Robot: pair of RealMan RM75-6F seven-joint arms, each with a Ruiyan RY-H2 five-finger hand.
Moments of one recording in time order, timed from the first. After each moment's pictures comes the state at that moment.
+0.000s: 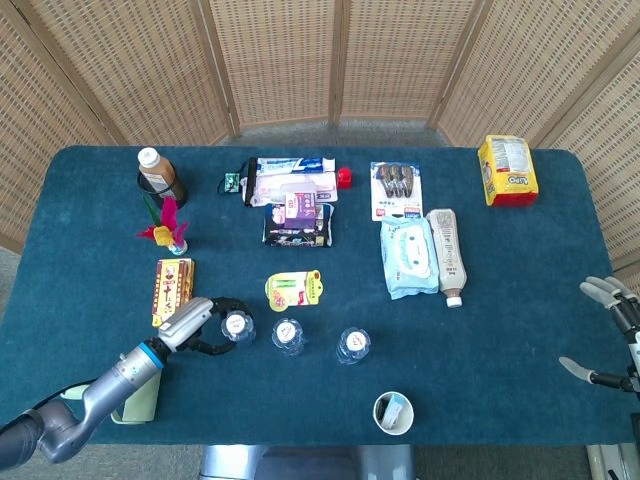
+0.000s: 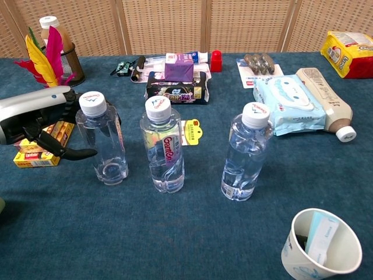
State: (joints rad) left arm -0.62 -1.47 0.09 -1.34 1.68 1.11 -0.76; right arm 0.09 -1.02 0.02 -1.37 -1.65 1.64 0.71
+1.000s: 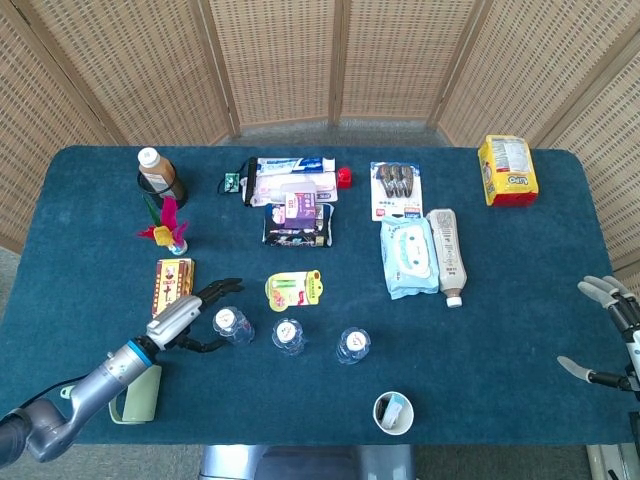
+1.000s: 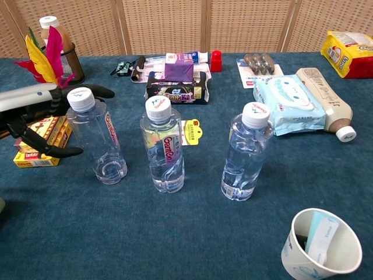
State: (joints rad) left arm -0.62 -1.43 0.11 -1.31 1.69 1.15 -0.82; right arm 0.09 -1.02 0.03 -1.38 -1.65 1.63 0.70
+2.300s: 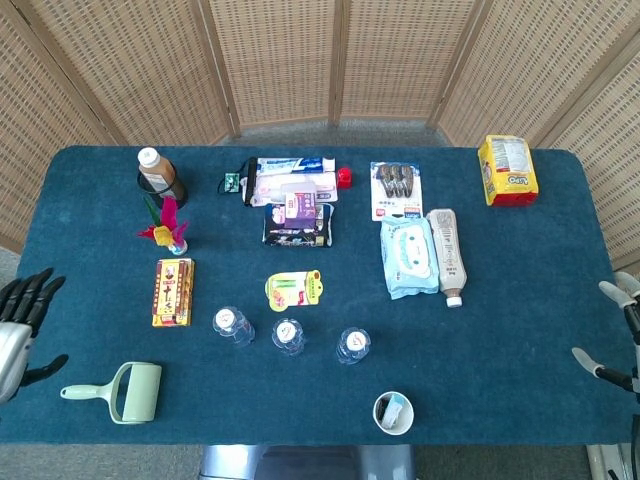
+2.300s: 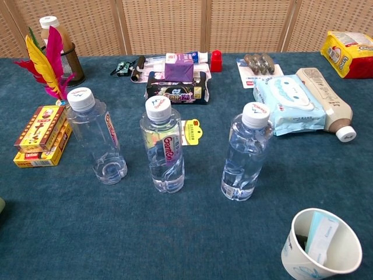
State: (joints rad) left arm -0.16 -0.94 0.14 -1.90 1.52 1.62 0.11; right arm 0.03 -1.05 0.09 -1.54 -1.54 1.69 0.26
